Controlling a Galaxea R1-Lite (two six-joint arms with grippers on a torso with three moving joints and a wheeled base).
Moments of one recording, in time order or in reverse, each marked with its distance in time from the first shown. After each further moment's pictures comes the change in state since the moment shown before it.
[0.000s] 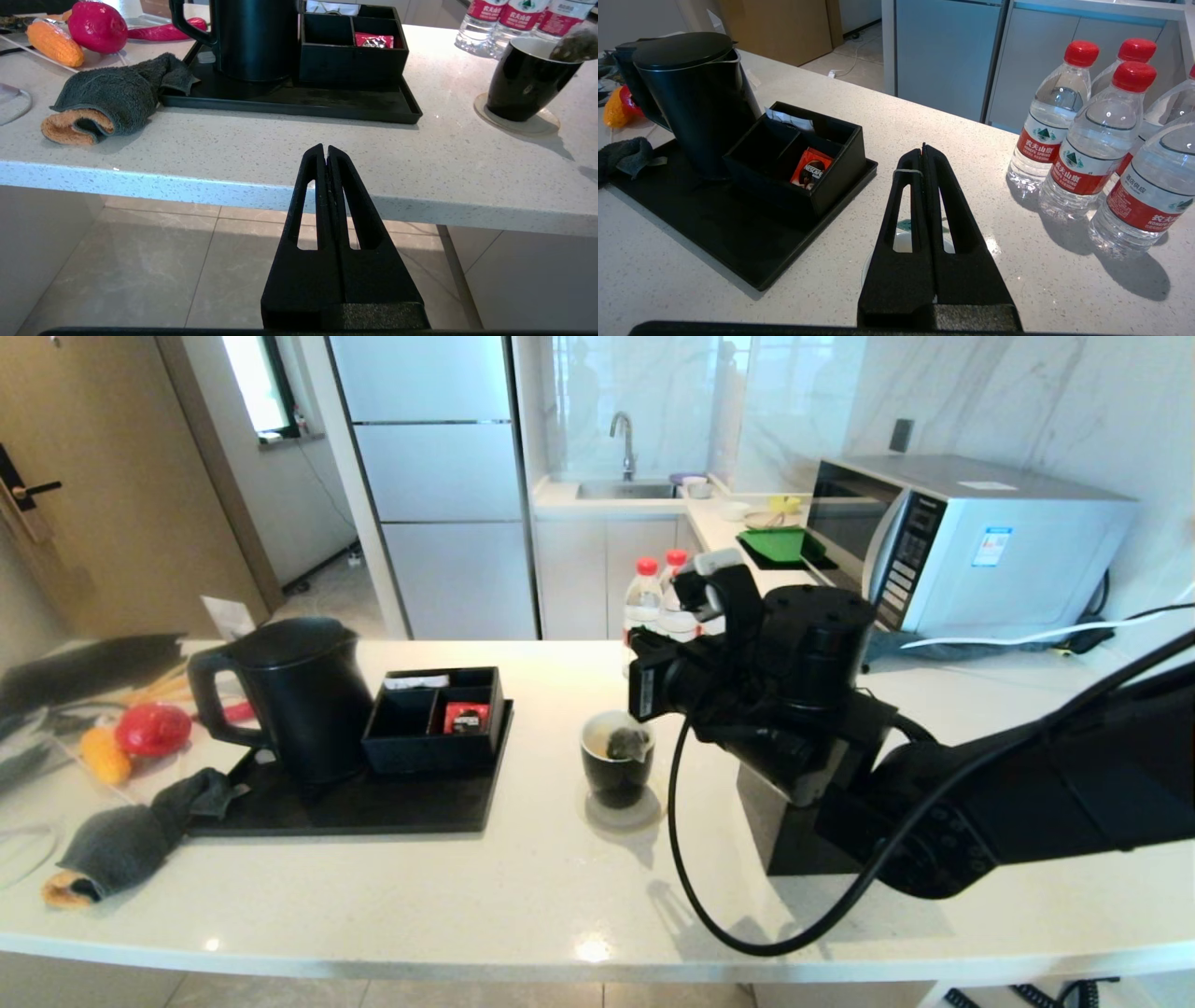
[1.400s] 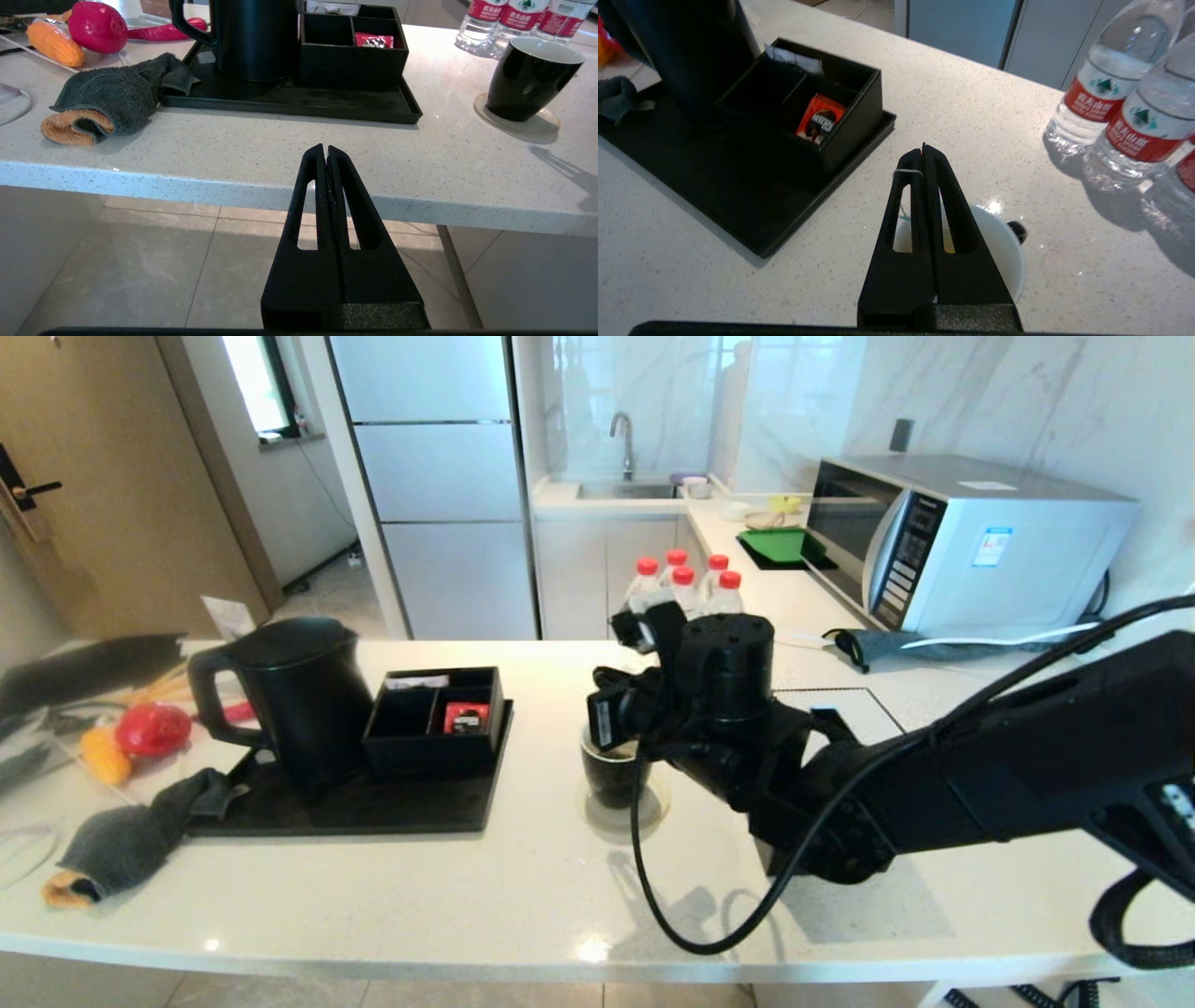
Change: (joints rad) left arm 0.000 0.000 0.000 0.000 0.000 0.000; right arm 0.031 0.132 -0.146 0.154 0.001 0.002
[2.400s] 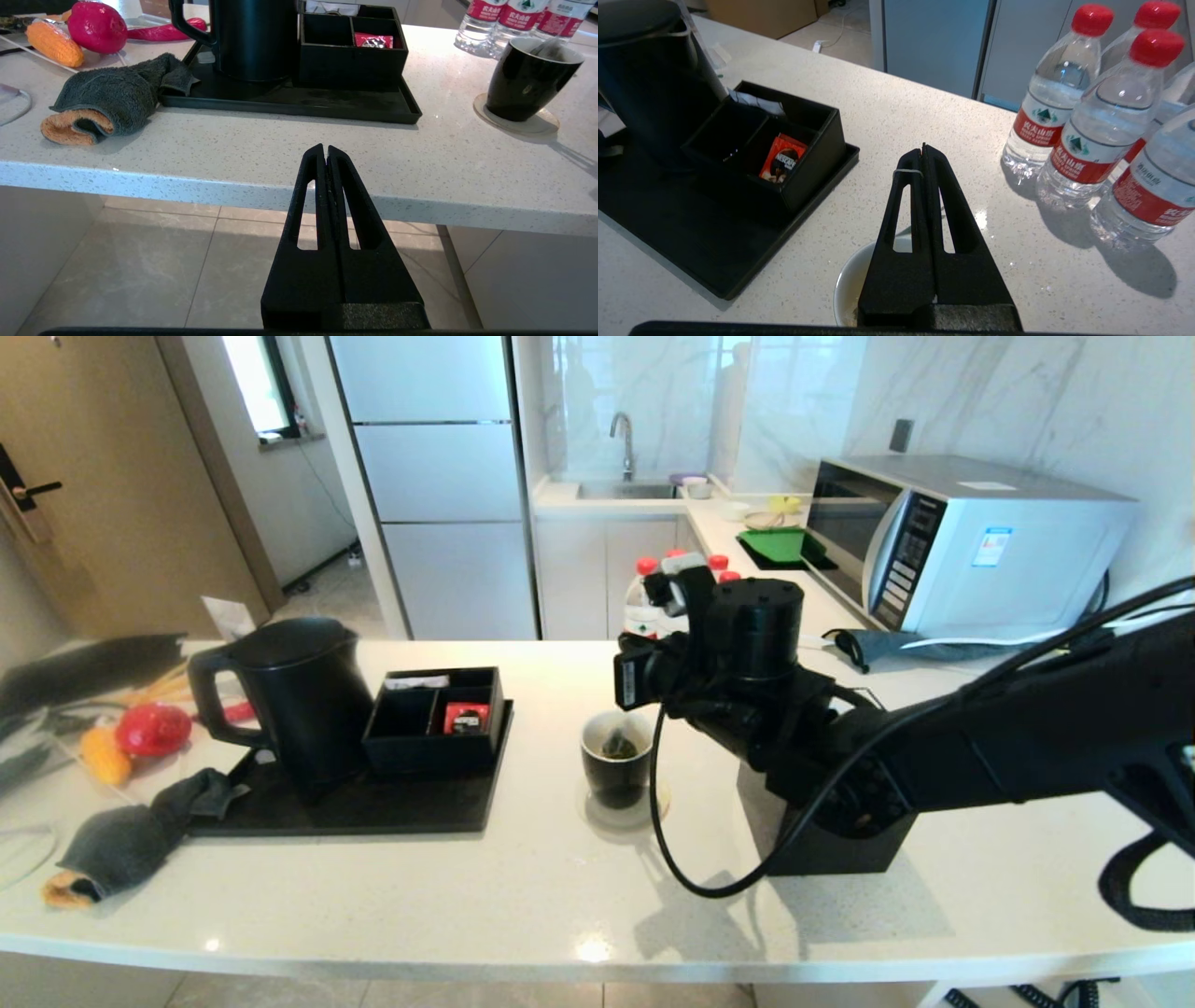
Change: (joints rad) left arm 0.000 0.000 0.000 0.000 0.000 0.000; right arm -0.070 -0.023 -0.063 0.033 0.008 0.009
